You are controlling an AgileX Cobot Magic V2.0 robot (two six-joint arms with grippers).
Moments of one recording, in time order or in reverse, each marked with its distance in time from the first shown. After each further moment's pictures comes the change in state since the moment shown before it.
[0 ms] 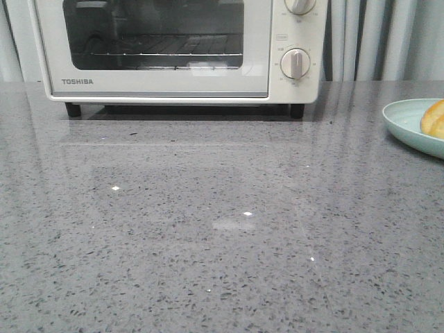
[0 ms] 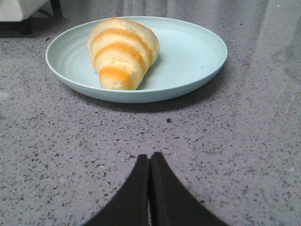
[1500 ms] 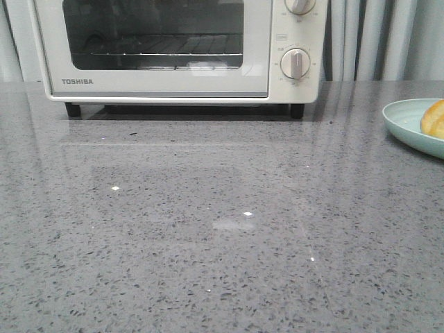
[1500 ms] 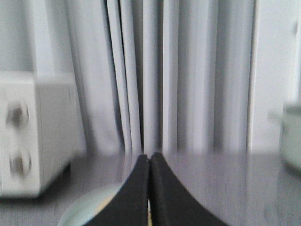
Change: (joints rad) left arm 0.000 0.000 0.000 -0.120 -0.298 0.002; right arm 0.000 0.000 0.000 -0.001 -0.616 0.000
